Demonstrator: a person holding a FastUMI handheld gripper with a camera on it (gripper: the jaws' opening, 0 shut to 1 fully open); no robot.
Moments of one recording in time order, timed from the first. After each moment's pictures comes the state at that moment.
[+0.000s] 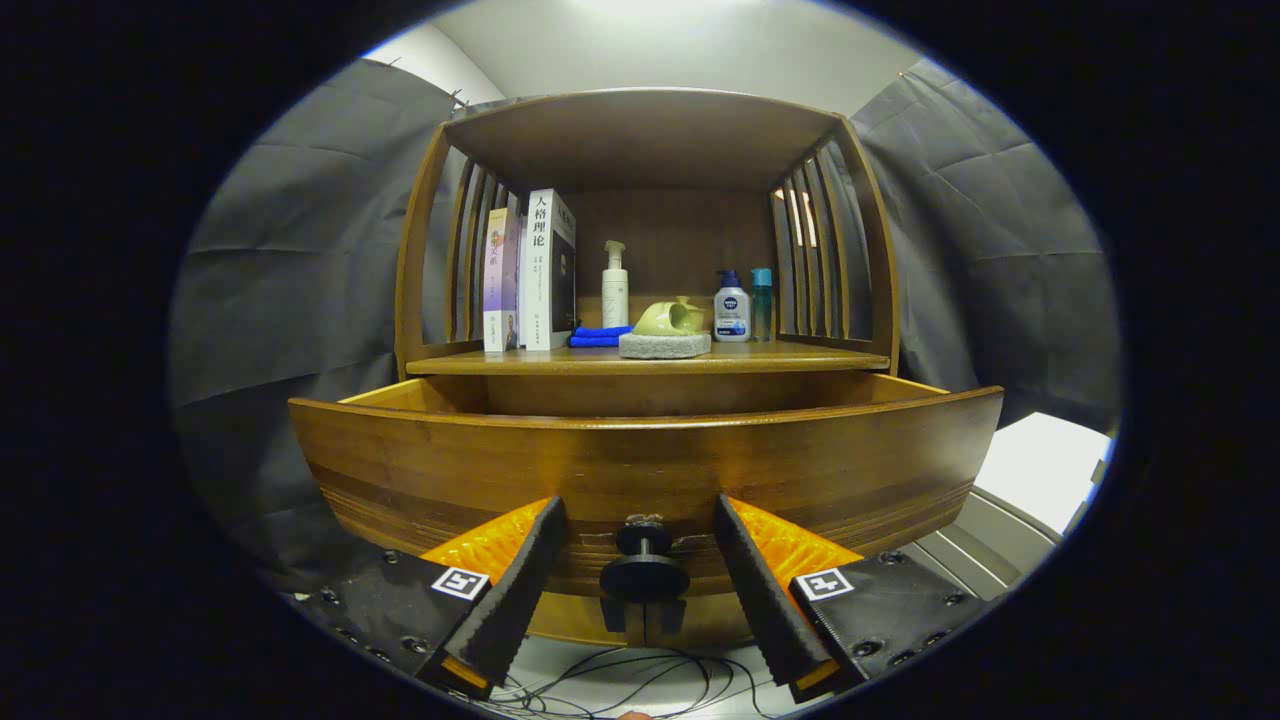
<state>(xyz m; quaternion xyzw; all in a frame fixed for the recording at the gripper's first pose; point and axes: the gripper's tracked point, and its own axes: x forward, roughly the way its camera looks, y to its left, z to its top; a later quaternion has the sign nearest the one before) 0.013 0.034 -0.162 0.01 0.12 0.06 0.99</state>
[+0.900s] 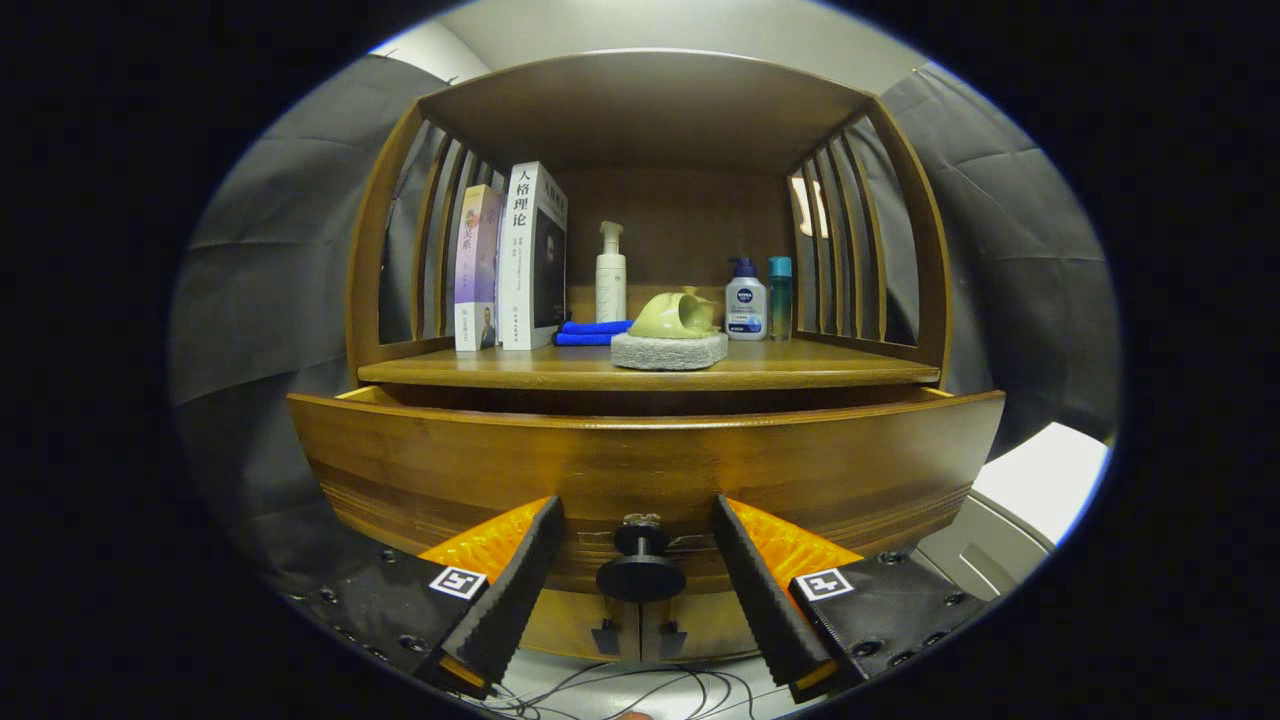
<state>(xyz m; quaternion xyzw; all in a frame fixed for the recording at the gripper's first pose) 0.091 0.041 -0.170 0.00 0.14 0.06 0.99</state>
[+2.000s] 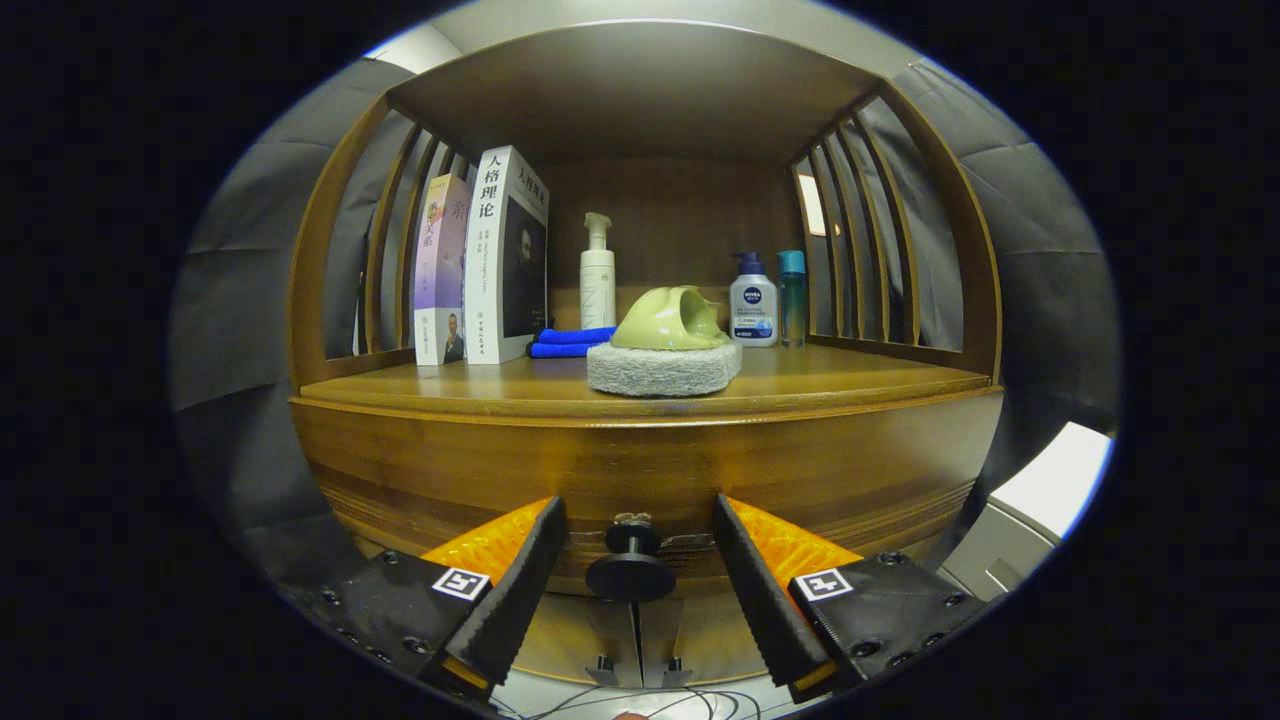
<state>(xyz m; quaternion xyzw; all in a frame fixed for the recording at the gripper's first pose) 0.157 0.045 -0.181 0.01 0.14 0.05 0.99</state>
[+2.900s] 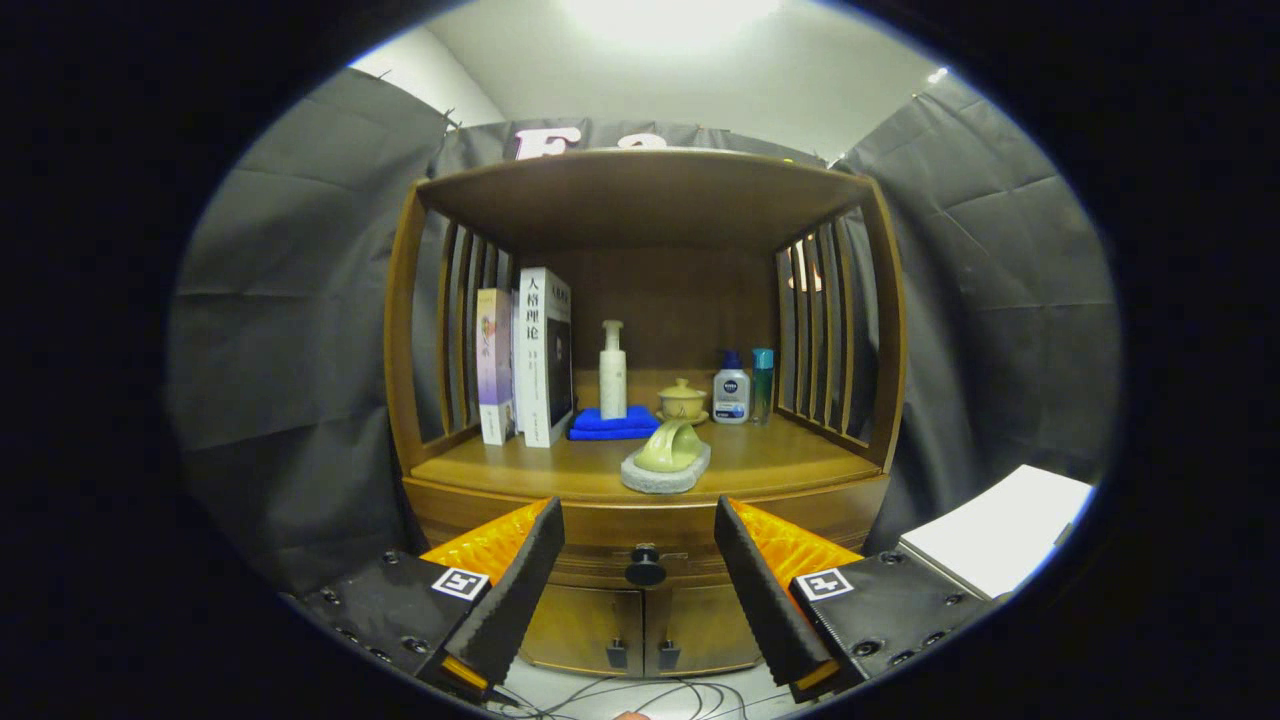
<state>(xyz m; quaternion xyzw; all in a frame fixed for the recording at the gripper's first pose) 0.036 0.040 -0.032 0.01 0.08 0.04 1.00</state>
